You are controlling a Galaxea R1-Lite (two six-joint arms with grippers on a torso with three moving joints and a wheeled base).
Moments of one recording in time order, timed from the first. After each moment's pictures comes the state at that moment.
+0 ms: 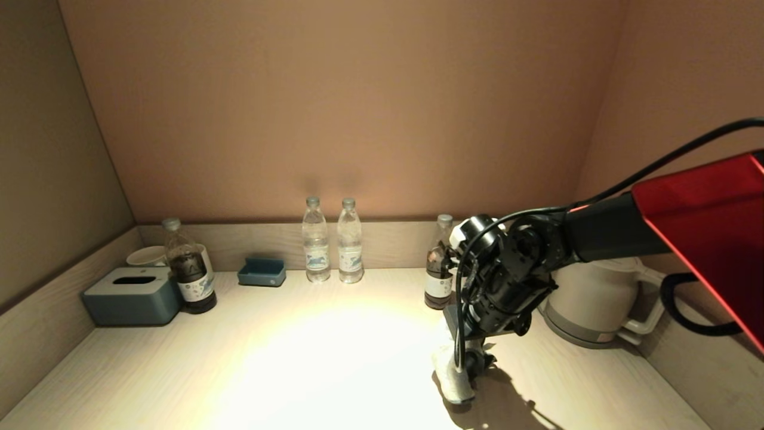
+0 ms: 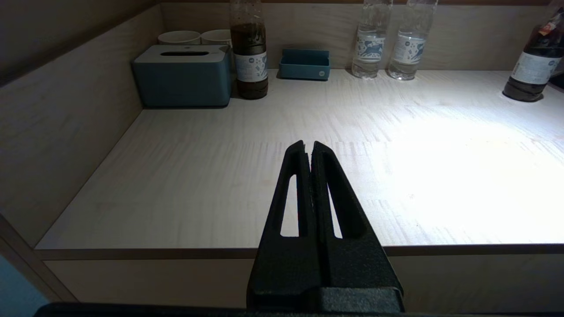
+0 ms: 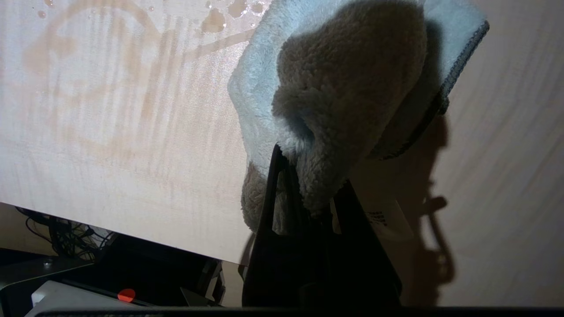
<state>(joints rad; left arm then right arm) -0.02 0.00 0.00 0.01 -0.01 -0.04 0.40 2.04 -1.42 0.56 0.07 0.17</state>
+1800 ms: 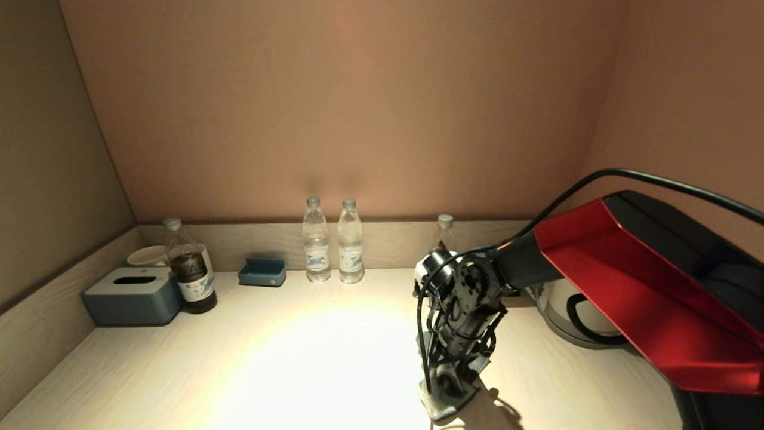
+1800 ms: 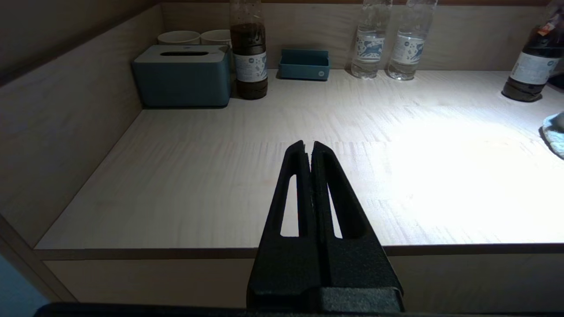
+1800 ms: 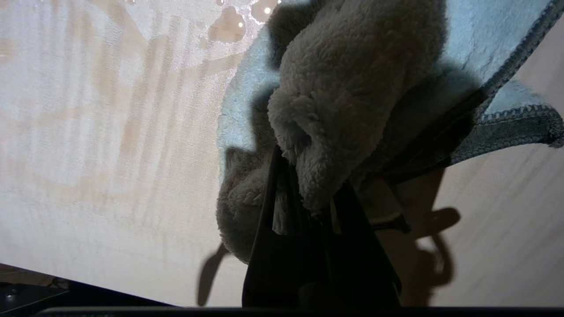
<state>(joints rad) -0.02 0.00 0.00 0.01 -0.01 -0.03 0.48 2.24 -1.46 0.50 0.05 0.19</state>
